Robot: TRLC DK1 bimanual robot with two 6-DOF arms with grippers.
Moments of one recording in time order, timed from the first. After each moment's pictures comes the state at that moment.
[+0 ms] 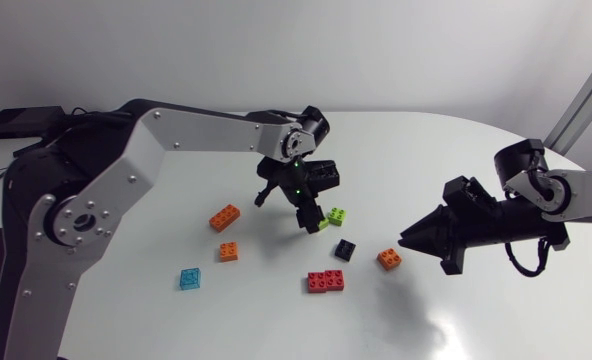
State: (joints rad) left arm -0.64 2.32 1.83 -0.72 0.13 0.71; right arm -0.09 1.49 0.76 -0.40 -0.75 -0.94
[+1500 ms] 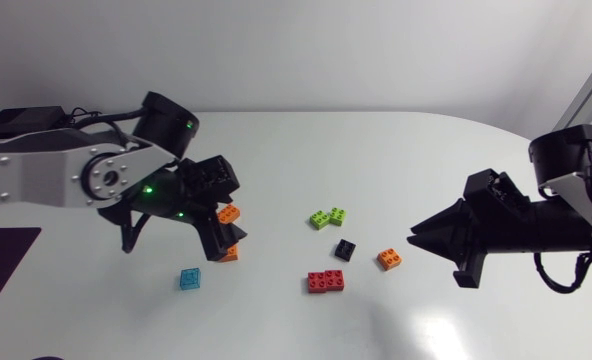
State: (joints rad) left arm -0.46 1.46 0.92 -0.39 0.15 0.68; right arm -0.02 1.12 0.67 -0.46 -0.67 -0.79
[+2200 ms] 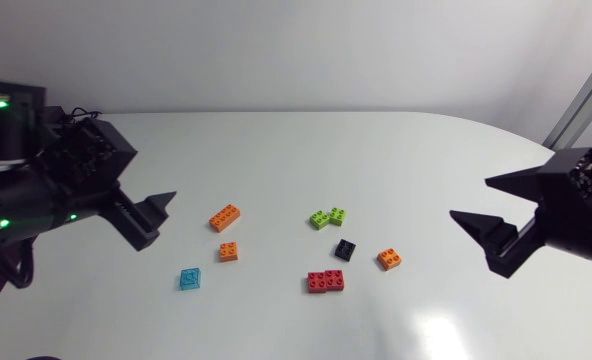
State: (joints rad) left arm -0.41 0.88 0.74 -0.38 -0.18 0.58; right arm -0.04 0.67 0.62 -0.42 -0.36 -0.59
